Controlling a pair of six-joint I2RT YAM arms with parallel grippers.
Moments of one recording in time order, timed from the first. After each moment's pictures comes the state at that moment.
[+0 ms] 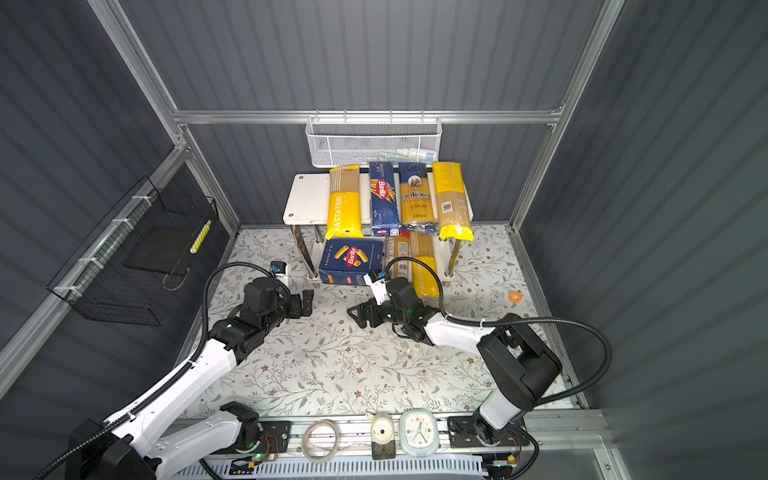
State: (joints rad) left arm -0.44 1.00 0.71 -0.32 -0.22 -0.22; right arm 0.72 1.62 0.81 0.33 -0.34 0.37
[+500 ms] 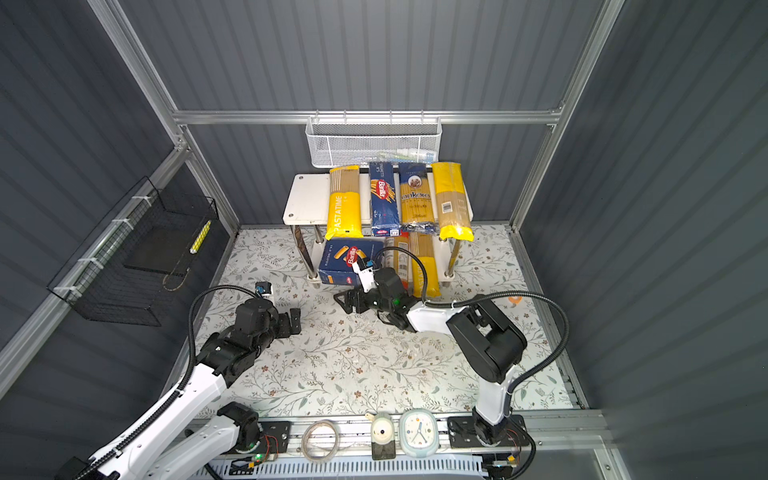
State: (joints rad) left arm -0.44 0.83 0.57 -0.42 -0.29 -0.33; right arm 0.72 1.84 0.99 0.49 -0.36 0.41
